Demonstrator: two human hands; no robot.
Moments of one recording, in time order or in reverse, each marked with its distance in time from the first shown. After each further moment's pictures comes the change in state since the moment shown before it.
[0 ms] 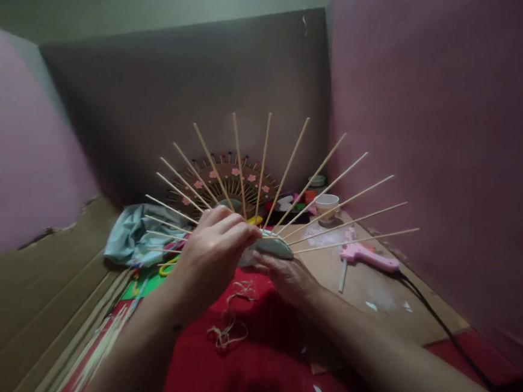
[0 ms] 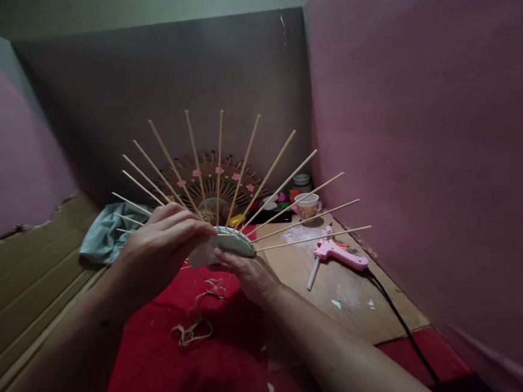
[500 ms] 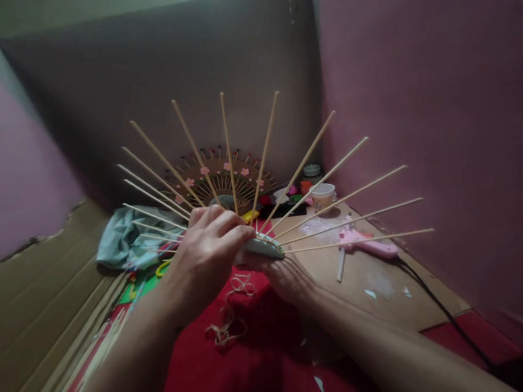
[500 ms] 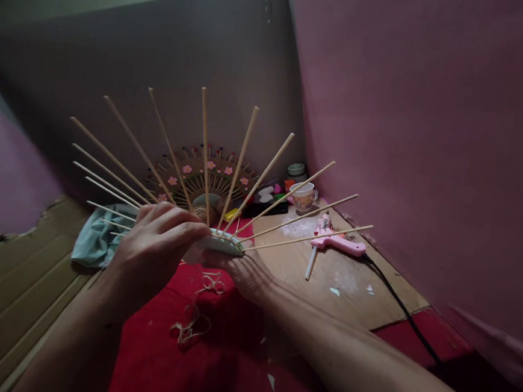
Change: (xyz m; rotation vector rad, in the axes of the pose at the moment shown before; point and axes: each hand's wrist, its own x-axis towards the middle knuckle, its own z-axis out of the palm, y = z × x) left_hand 0.002 0.002 0.005 0.109 -0.035 0.068; right_hand -0.007 -0.017 0.001 -0.294 0.018 -0.029
